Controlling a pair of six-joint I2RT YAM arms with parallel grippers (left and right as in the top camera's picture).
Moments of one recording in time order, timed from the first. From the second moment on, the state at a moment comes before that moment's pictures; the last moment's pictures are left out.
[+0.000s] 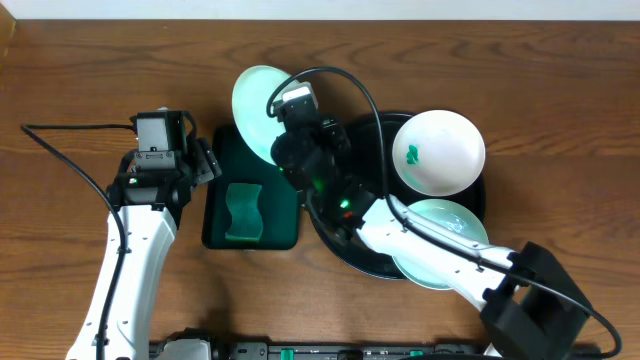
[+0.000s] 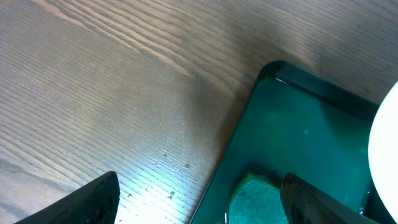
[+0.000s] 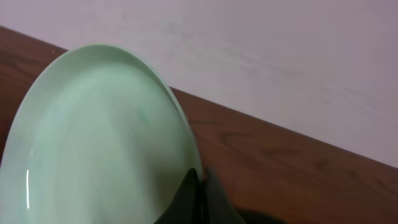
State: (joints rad) left arm 0.03 1.30 0.99 -0.68 -0.19 -0.35; right arm 0.91 1.78 1.26 0.12 0.77 0.03
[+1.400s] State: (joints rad) left arm 0.03 1.30 0.99 -0.68 -0.19 -0.35; right arm -0.50 1.45 1.19 -0.81 0.15 0.56
